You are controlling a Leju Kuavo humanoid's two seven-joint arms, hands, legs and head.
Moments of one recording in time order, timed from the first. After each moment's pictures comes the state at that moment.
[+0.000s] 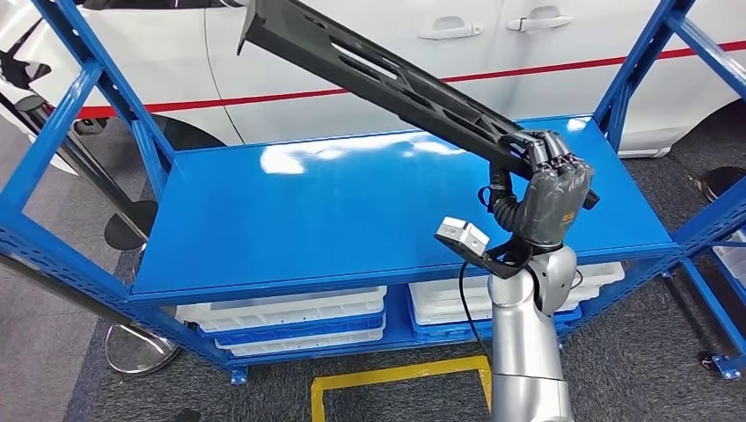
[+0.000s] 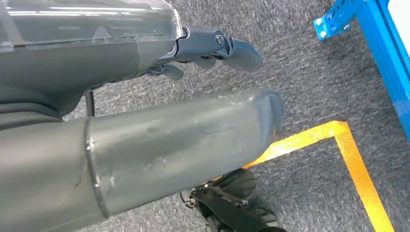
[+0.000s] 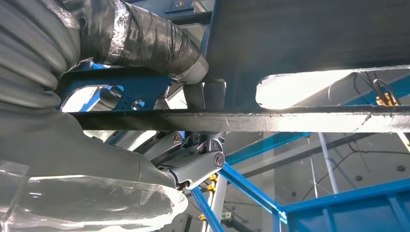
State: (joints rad) left arm -0.15 0.01 1.17 -0.22 -1.37 -0.10 -0.43; right arm -0.46 0.35 -0.20 -1.50 0.99 -0.70 -0.69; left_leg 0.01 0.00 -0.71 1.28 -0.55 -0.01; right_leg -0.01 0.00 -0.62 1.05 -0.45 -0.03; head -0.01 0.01
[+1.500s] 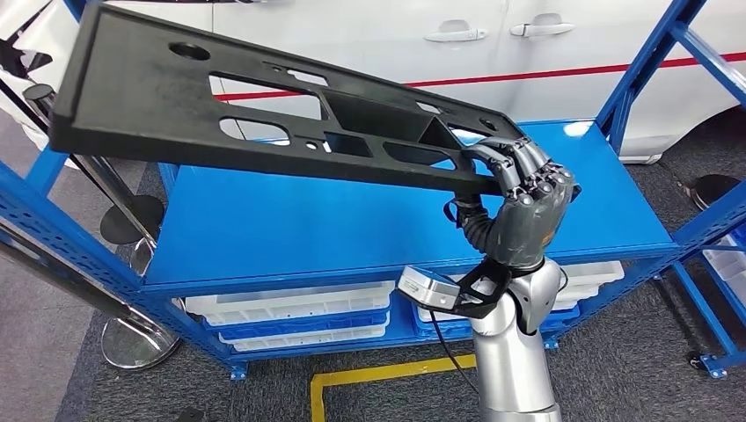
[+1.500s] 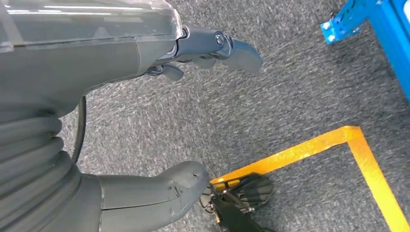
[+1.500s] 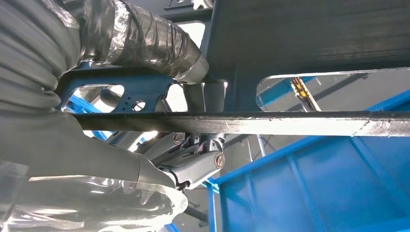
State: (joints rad) left arm -0.16 0.01 1.12 -0.22 -1.38 -0.07 -0.41; right arm -0.36 0.35 0.03 -1.71 0.99 -0.70 -0.69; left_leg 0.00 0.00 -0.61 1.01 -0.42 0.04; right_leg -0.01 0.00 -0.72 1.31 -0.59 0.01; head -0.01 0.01
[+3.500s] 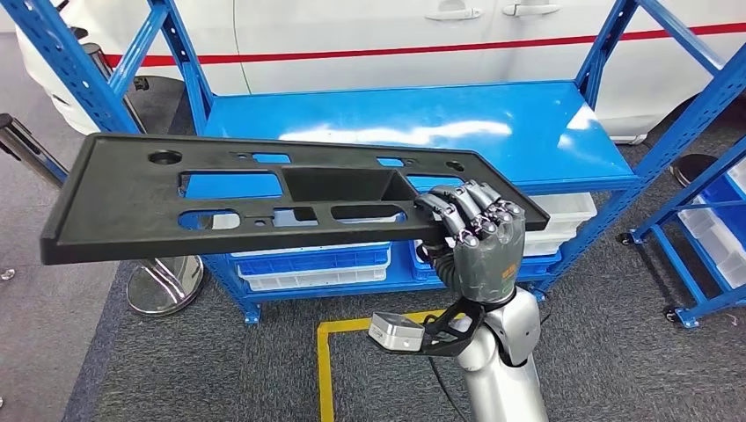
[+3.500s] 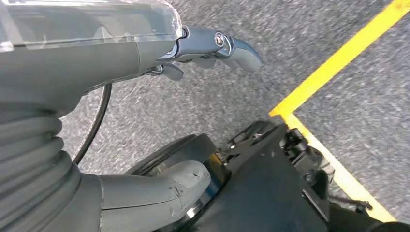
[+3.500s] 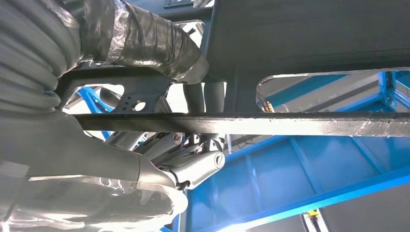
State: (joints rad) left arm -0.08 -0.19 0.96 -0.20 -1.56 0.02 -0.41; right arm -0.24 0.33 0.12 -1.71 1.11 -0.70 -0.69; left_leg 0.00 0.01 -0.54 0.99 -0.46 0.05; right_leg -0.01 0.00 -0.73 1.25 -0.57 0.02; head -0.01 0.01
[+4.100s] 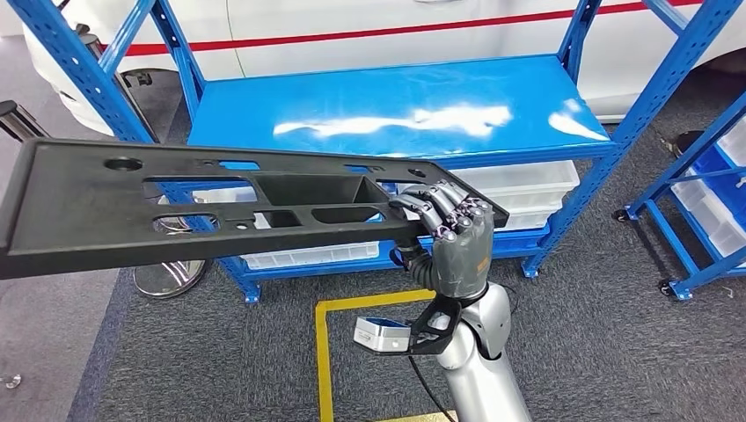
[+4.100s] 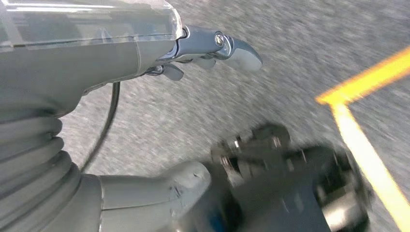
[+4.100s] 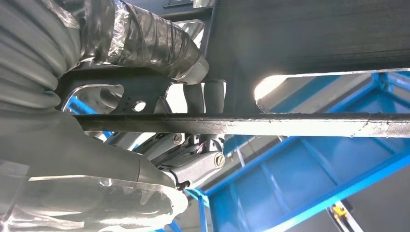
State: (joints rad) left arm -0.12 -0.13 1.05 -0.20 -1.43 -0.02 -0.28; right arm -0.27 0.33 0.21 -1.60 0.97 -0.70 -0.69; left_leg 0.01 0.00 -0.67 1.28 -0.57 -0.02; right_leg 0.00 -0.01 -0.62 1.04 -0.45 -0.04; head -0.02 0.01
